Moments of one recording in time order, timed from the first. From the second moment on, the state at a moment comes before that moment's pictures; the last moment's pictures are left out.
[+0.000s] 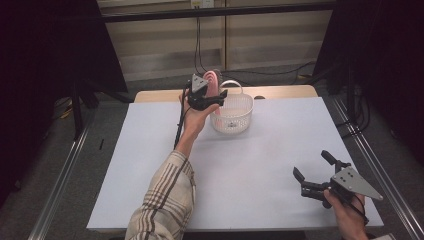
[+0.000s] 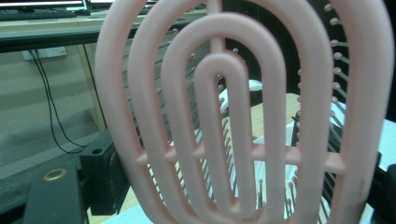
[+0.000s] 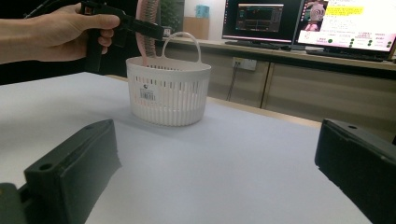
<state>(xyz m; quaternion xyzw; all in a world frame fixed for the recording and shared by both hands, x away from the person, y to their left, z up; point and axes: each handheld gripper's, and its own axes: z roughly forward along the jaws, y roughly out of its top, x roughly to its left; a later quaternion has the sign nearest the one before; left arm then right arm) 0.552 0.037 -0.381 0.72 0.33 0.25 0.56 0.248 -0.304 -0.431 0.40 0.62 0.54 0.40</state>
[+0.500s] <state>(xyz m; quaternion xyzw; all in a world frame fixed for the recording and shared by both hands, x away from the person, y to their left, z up) 0.556 0.045 -0.381 0.71 0.35 0.25 0.56 0.249 -0.303 -0.431 0.40 0.62 0.54 0.40</state>
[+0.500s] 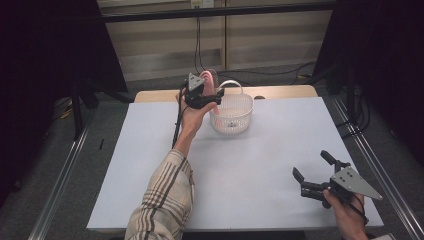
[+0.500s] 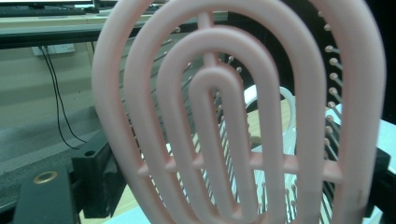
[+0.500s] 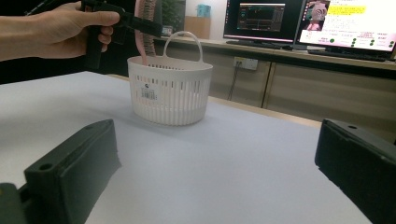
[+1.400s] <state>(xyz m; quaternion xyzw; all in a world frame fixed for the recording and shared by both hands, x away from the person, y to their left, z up) 0.557 0.059 -0.376 0.71 0.35 0.23 0.56 0.250 -0.303 -0.432 0.40 0.62 0.54 0.40</state>
